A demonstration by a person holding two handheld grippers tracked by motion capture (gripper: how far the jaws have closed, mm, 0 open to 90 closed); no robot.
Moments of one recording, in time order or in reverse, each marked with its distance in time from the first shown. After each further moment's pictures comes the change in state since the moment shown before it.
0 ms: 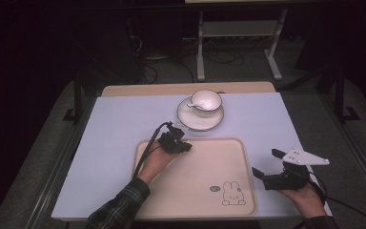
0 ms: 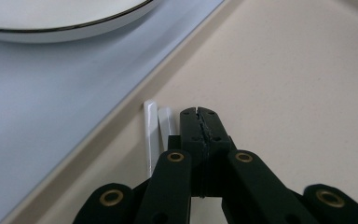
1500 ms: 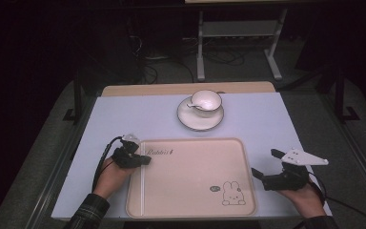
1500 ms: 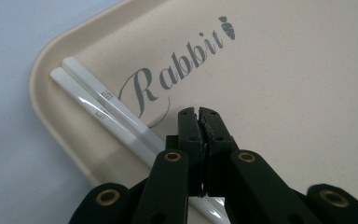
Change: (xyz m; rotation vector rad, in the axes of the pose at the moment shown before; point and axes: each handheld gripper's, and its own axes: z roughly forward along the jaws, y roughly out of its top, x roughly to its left) left arm 0.032 -0.095 -0.090 0.023 0.066 -0.149; right arm 0.002 0.001 0.001 0.002 -0.001 -0.004
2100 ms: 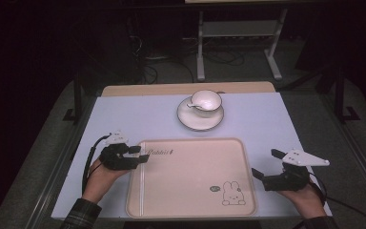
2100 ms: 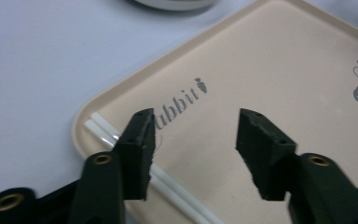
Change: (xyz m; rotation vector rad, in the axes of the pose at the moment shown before) left arm -0.010 -0.010 -0.049 -0.256 0.023 0.075; right arm 0.001 0.000 -0.002 -0.012 0.005 -0.002
